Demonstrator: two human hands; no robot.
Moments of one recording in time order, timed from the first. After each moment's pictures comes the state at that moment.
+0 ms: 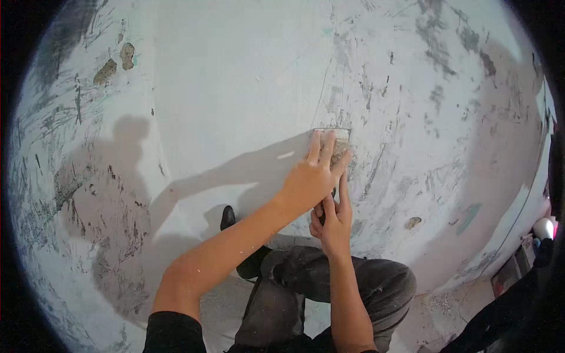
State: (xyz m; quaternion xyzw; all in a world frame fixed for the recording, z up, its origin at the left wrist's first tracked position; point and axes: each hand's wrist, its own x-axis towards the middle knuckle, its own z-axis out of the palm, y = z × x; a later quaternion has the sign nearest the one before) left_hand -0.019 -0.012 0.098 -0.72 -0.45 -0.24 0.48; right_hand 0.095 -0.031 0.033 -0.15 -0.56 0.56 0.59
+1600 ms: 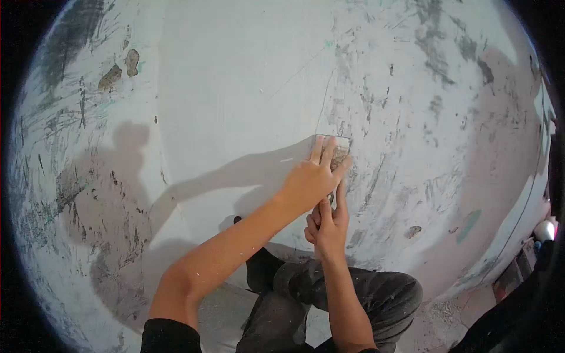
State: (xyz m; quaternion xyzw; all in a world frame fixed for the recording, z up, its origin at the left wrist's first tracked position) left_hand -0.027 -0.008 0.118 -0.73 -0.44 -0.23 0.47; right_hand 0.077 -0.033 0.041 -0.11 -0.51 0.62 0.59
